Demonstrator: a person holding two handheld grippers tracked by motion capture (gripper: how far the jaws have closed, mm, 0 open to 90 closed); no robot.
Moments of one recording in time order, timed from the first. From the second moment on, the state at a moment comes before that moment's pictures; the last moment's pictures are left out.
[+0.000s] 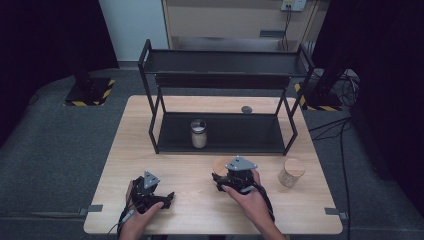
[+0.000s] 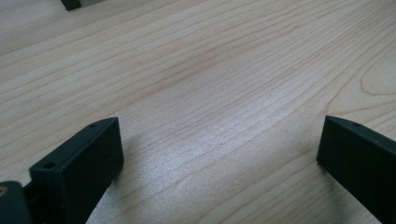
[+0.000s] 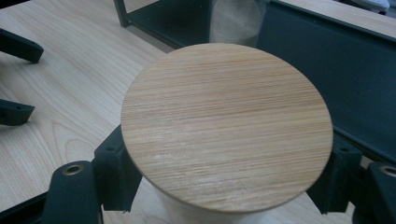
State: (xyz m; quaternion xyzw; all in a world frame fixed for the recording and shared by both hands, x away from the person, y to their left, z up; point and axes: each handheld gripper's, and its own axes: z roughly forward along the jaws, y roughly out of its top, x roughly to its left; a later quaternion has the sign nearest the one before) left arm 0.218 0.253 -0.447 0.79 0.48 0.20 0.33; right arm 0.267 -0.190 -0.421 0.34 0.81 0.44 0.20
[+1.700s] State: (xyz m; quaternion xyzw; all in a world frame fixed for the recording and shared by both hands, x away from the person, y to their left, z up) left arm 0.218 0.253 -0.447 0.79 0.48 0.20 0.32; right arm 0.310 -0.187 -0.397 0.39 0.78 0.43 0.23
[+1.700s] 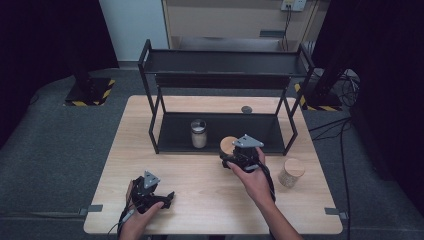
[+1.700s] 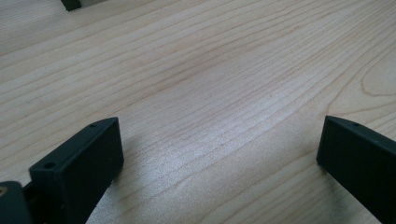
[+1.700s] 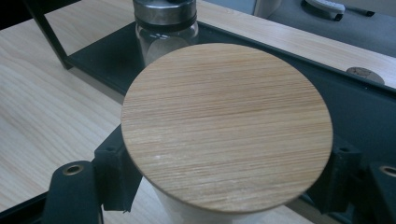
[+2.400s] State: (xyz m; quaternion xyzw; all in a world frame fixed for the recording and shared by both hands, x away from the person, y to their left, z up) left arm 0.218 0.253 -0.447 0.79 0.48 0.20 0.33; right arm 0.337 -0.174 -0.390 0.40 0.78 0.42 0.24
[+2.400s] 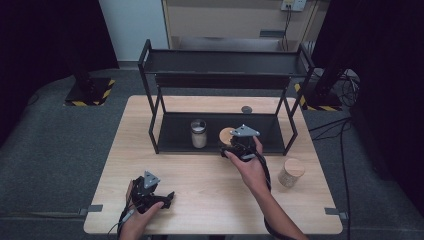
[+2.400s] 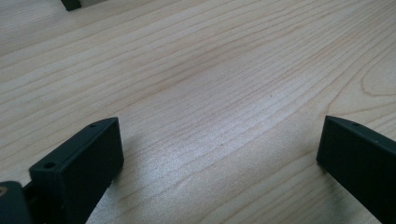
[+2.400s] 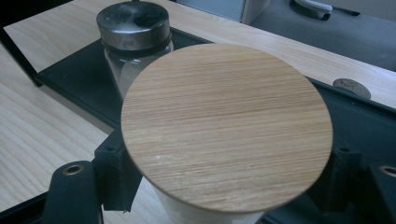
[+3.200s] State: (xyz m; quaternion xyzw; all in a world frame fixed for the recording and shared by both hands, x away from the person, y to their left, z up) left arm 0.218 0.253 -0.447 0.79 0.48 0.20 0.32; right arm 0.365 -0.166 -0.388 0.42 0.77 0.42 0.24
